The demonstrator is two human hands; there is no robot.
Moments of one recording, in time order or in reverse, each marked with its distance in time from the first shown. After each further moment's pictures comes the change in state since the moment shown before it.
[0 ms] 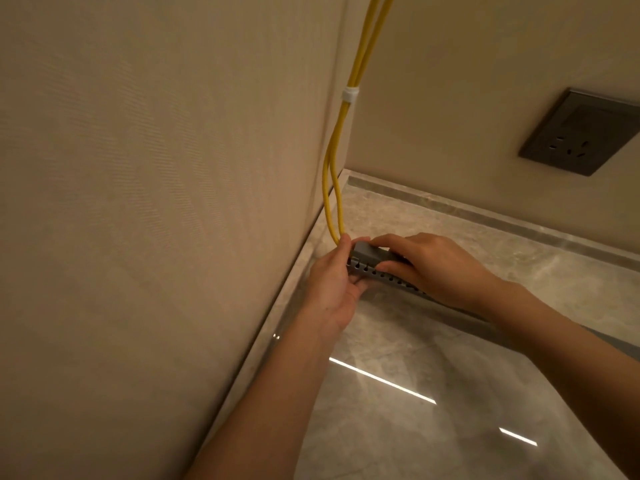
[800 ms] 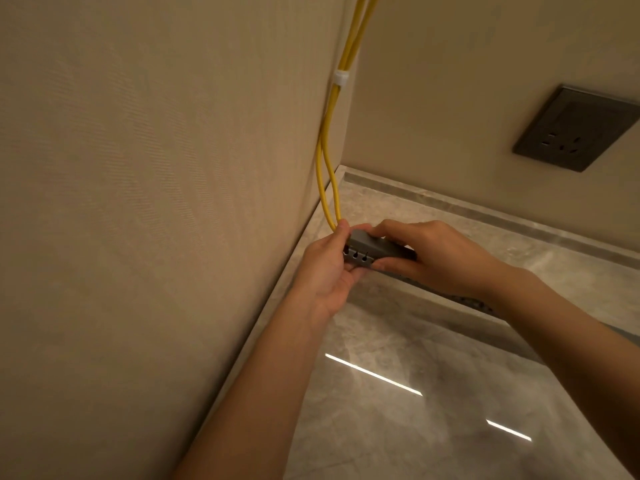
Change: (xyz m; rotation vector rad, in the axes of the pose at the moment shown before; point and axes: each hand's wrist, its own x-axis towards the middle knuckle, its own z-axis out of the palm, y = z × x) left_hand -0.016 0.021 0.014 0.073 -0.036 0.021; right_hand 0.000 -0.009 -0.024 0.090 -0.045 0.011
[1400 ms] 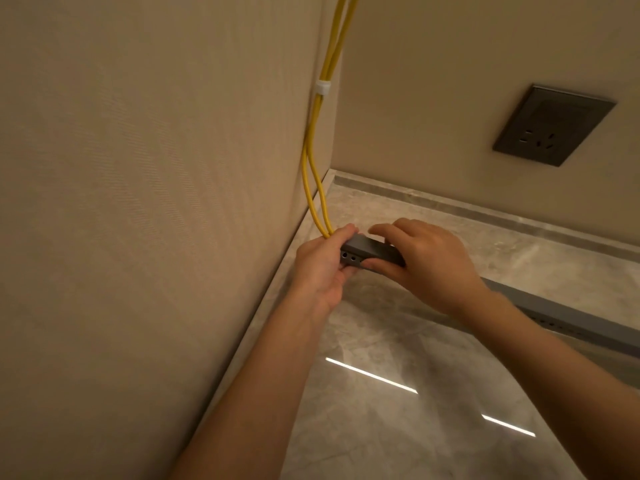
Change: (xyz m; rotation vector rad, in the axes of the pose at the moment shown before) left_hand -0.004 0.000 0.012 0.048 0.124 0.003; right_hand -0.019 -0.012 0.016 -0.257 0.243 0.112
